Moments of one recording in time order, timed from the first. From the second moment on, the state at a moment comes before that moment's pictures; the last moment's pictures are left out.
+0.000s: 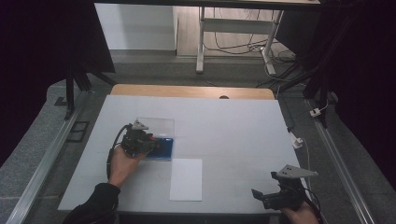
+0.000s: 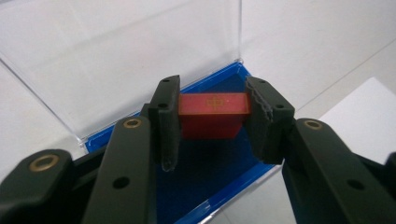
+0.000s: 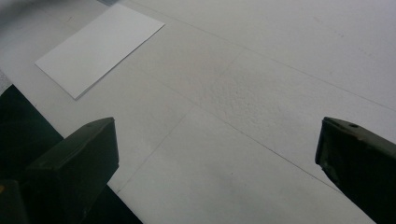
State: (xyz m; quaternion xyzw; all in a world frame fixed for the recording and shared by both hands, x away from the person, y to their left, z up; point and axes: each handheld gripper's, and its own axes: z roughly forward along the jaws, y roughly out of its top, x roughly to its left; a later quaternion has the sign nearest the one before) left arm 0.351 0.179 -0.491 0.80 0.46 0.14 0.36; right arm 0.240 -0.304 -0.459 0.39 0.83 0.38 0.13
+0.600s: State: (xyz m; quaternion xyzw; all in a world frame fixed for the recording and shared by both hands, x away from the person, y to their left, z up) left arm 0.328 0.178 -0.476 0.80 0.43 0.14 0.38; right arm 0.239 -0.306 -0.458 0.40 0.82 0.39 0.13
